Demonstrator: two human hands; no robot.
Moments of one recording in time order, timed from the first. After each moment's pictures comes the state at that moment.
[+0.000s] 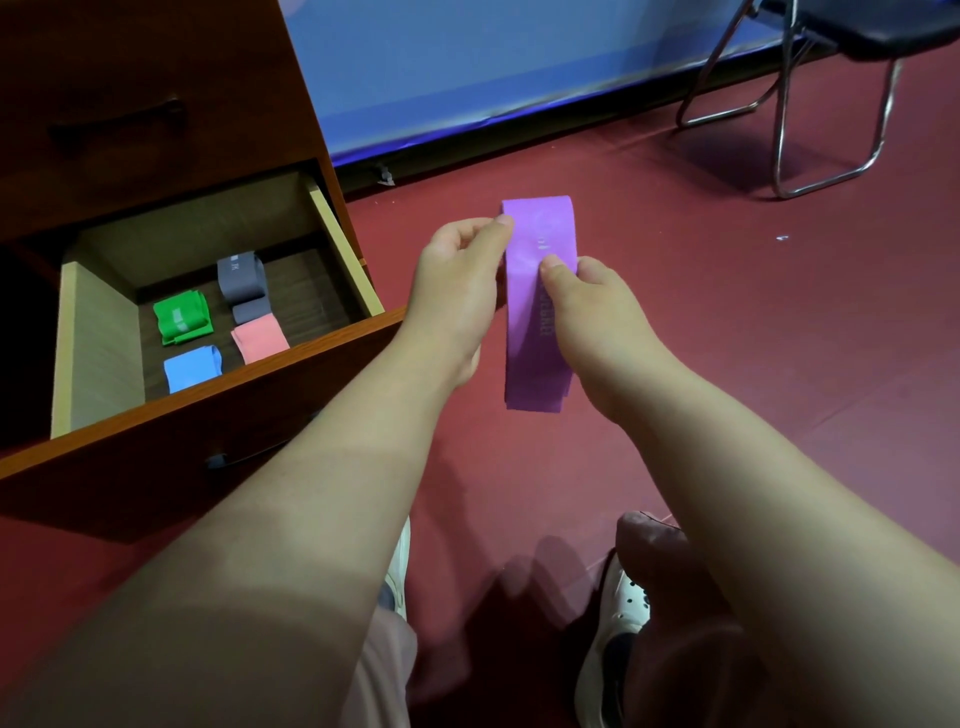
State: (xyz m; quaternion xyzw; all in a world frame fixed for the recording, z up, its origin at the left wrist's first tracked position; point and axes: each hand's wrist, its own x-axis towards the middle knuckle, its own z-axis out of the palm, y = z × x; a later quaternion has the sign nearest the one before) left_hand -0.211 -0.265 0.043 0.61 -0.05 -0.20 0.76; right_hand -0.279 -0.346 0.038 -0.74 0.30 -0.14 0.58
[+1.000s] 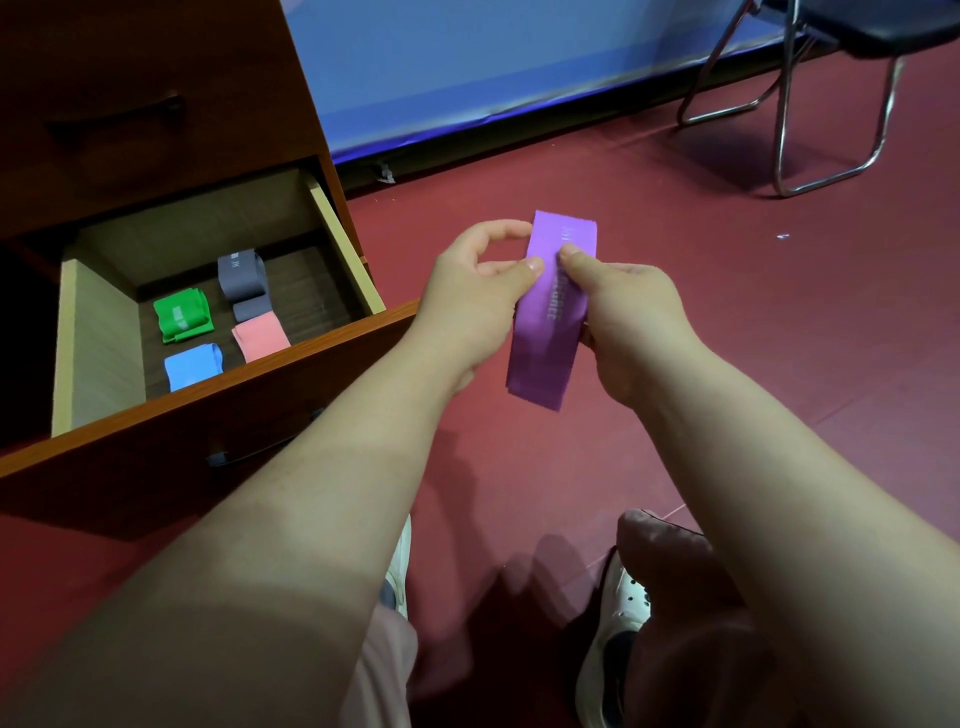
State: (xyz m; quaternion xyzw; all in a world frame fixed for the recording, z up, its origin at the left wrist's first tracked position) left_hand -0.214 -0.259 0.035 0.68 -0.16 -0.23 0.68; right_hand -0.281 -0.361 0.038 -0.61 0.35 -0.16 0.70
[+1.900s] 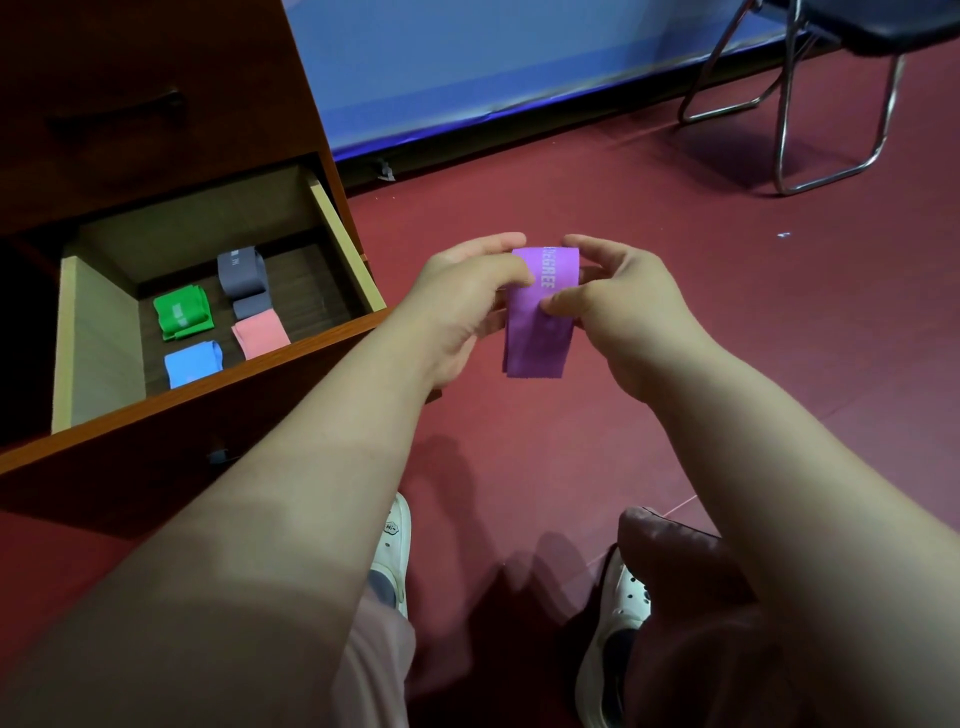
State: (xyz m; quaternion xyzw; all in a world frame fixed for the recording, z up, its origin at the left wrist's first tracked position) left_hand -0.210 -0.254 0.047 0.64 -0.07 -0.30 0.71; right_hand -0.282 -0.366 0.042 -0.68 0.29 -0.14 0.66
